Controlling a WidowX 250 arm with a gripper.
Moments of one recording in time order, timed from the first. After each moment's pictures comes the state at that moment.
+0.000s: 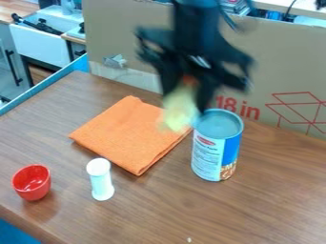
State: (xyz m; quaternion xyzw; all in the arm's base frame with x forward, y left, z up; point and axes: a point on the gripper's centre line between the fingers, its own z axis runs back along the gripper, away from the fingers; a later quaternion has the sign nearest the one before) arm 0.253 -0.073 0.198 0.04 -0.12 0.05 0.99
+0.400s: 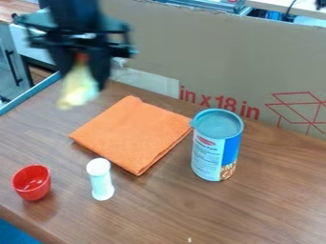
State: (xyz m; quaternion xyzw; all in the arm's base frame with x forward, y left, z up) arm 0.225 0.025 0.196 0.02 -0.11 0.16 0.98
